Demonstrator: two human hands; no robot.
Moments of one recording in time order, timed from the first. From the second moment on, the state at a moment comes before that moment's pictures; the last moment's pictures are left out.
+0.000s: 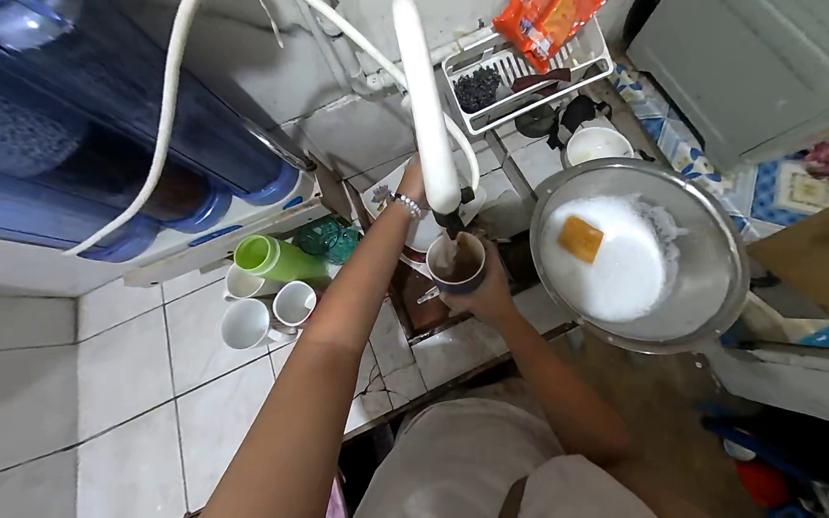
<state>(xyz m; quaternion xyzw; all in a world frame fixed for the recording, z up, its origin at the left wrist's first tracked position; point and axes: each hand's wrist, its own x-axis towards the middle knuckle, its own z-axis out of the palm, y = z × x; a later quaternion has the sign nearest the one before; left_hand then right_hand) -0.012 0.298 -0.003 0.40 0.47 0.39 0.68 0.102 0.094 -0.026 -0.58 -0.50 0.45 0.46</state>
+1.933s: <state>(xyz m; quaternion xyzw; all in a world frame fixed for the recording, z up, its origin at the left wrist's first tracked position) 0.014 0.331 0.048 0.72 0.67 -0.09 0.11 0.066 0.069 -0.055 -0.50 -0.02 0.85 0.18</state>
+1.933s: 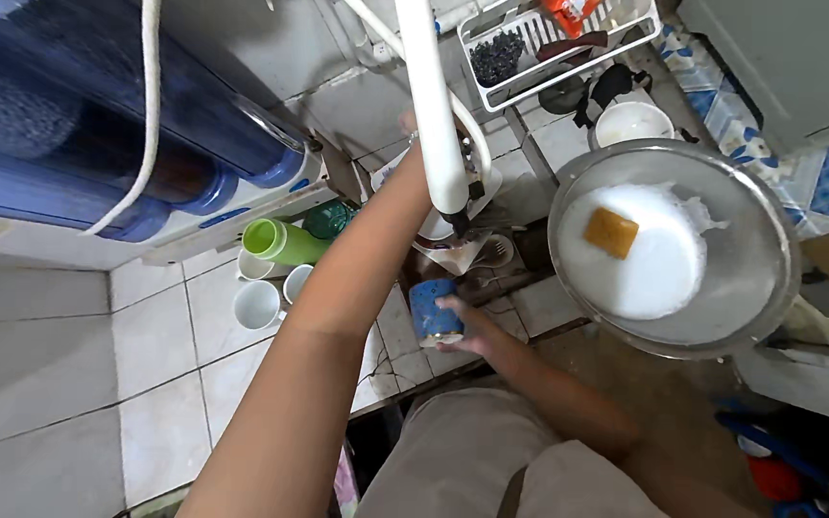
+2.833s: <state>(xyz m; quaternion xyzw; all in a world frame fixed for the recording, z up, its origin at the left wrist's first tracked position) -0.106 0.165 0.062 0.63 0.58 0.15 0.50 0.100 0.102 -0.050 -0.52 -0.47 0.48 0.52</state>
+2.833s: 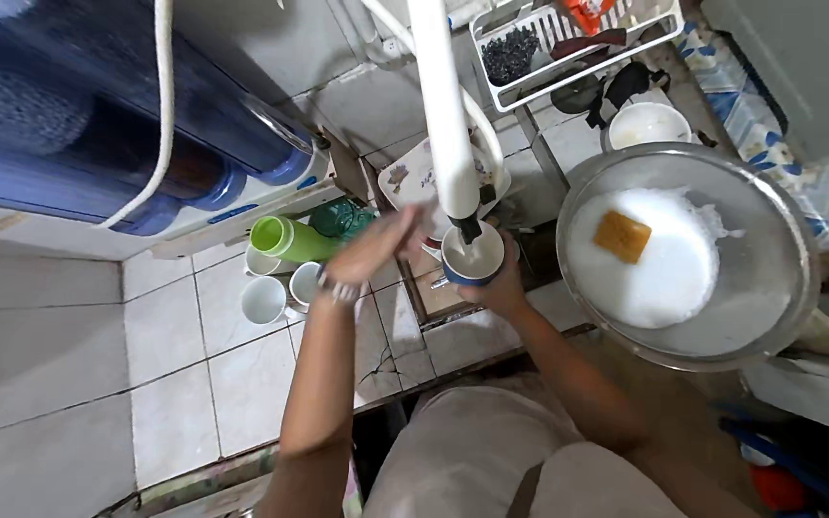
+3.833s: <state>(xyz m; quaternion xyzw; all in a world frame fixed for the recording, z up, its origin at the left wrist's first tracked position) -0.078 0.011 -0.108 0.54 0.76 0.10 0.35 0.131 0.106 -0.035 -0.53 -0.60 0.36 0.48</state>
